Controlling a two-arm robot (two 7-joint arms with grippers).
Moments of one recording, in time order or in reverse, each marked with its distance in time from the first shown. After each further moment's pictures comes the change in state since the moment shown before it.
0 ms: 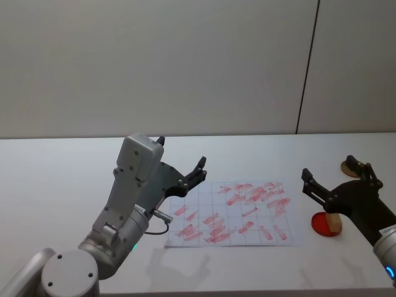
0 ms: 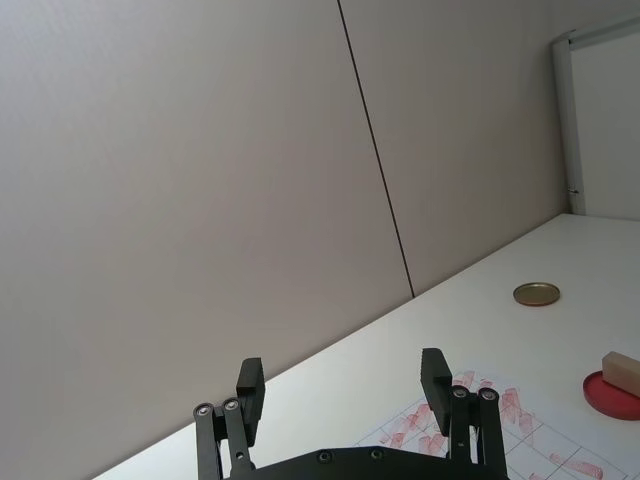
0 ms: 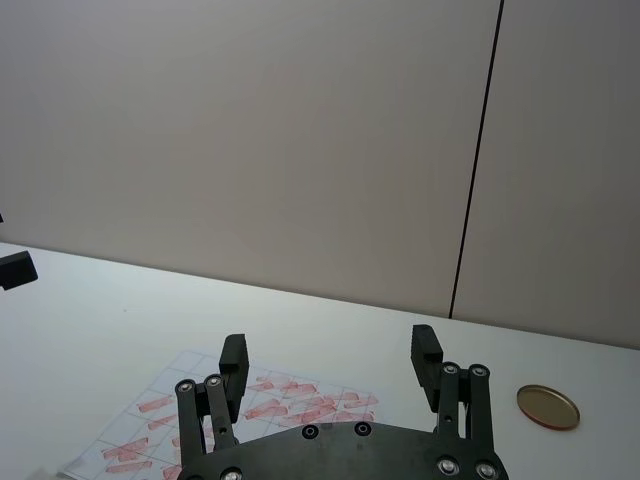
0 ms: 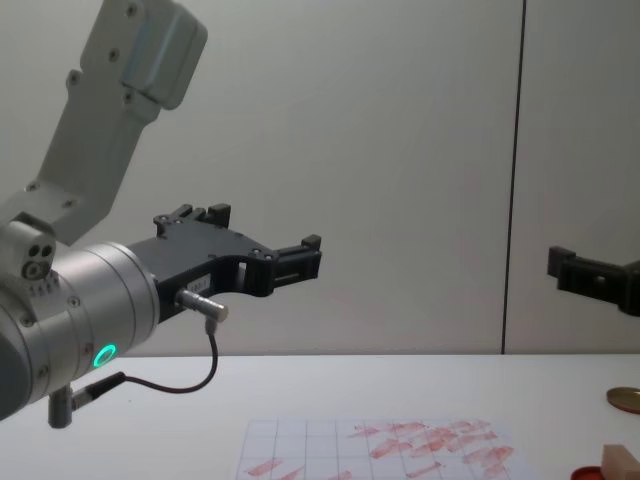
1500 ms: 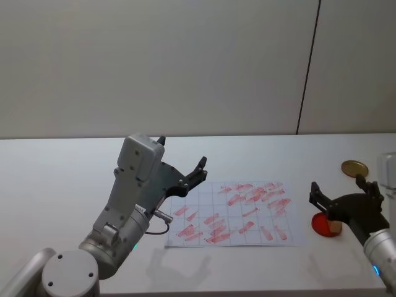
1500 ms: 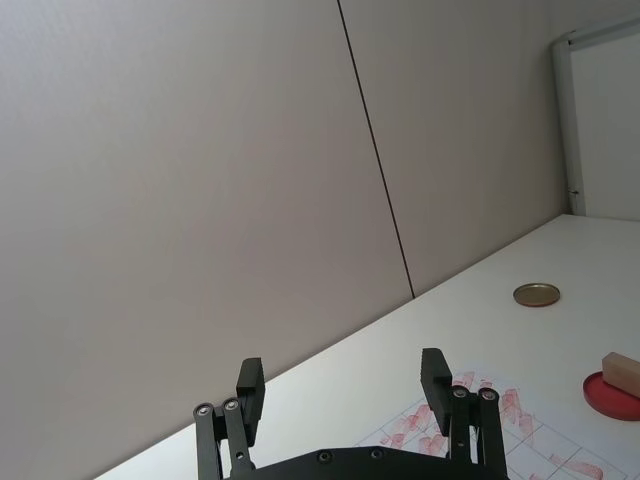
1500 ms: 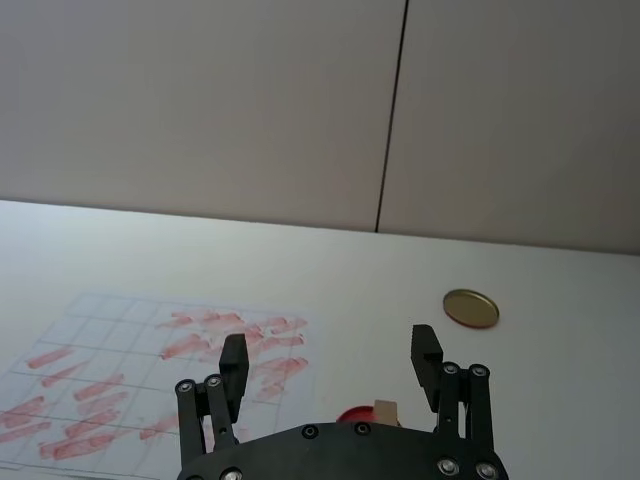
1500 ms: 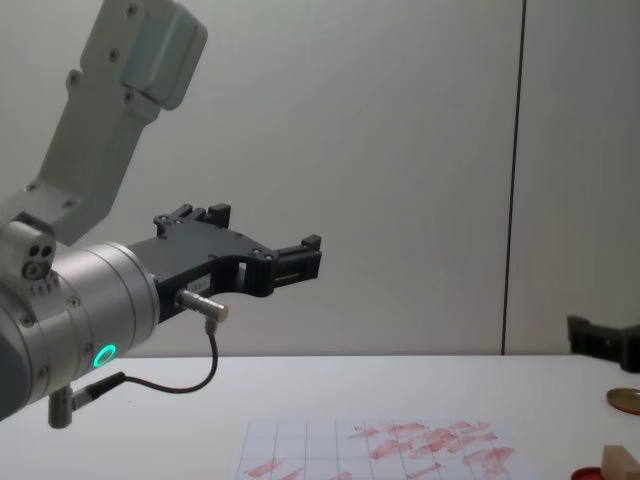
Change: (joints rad) left arm 0.000 0.000 0.000 0.000 0.000 0.000 0.000; right arm 0.048 -0.081 -0.017 0.073 -0.079 0.186 -0.178
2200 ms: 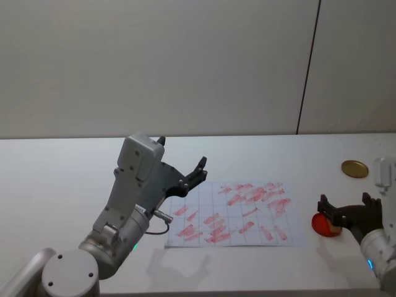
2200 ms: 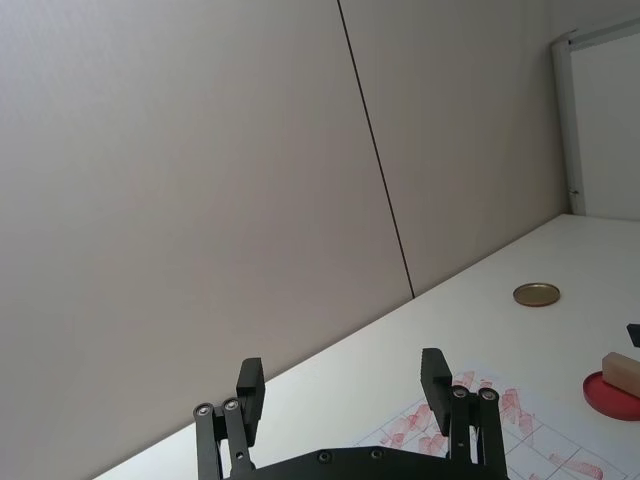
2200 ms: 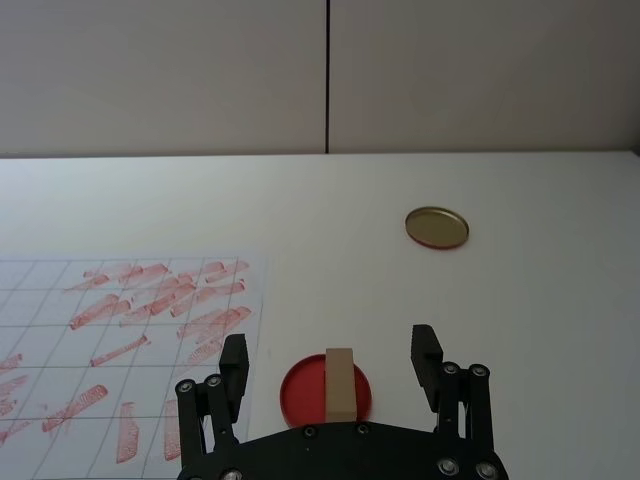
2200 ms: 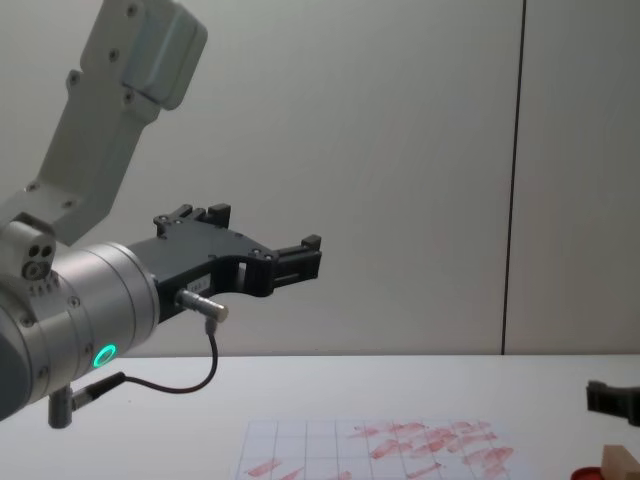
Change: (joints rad) left arm 0.000 0.000 0.000 0.000 0.000 0.000 0.000; right arm 0.109 -0.060 0.027 0.214 0.035 0.059 -0.046
